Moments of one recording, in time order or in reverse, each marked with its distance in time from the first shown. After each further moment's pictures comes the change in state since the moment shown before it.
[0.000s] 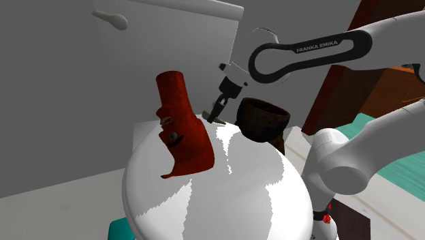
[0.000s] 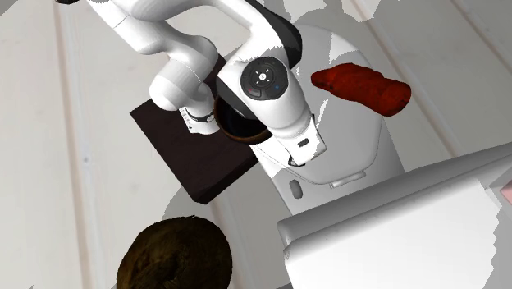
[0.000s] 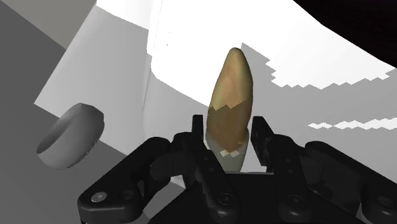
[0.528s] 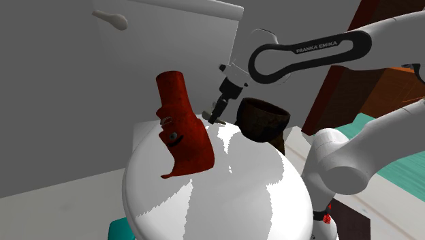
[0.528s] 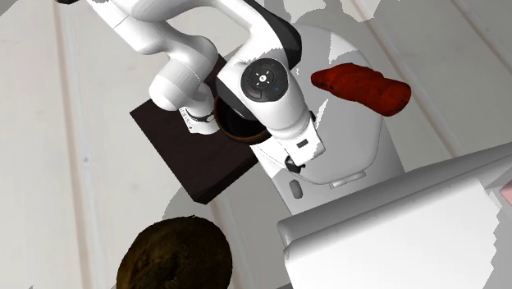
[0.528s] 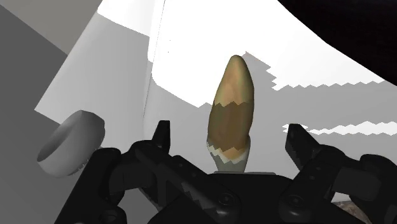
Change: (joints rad) arm -0.003 0.001 -0.001 -0.003 -0.004 -0.009 0.001
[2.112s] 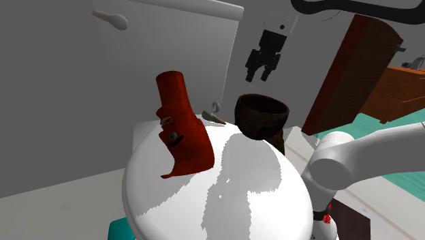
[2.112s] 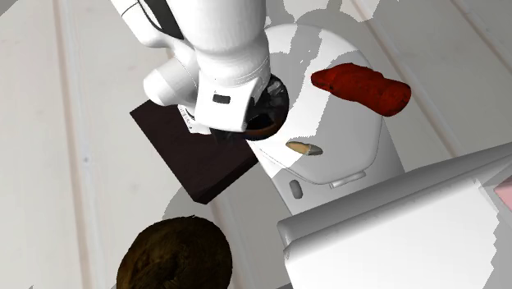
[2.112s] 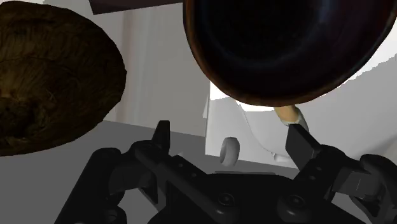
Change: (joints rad) arm -0.329 -0.162 0.121 0.391 -0.155 -0.740 0.572
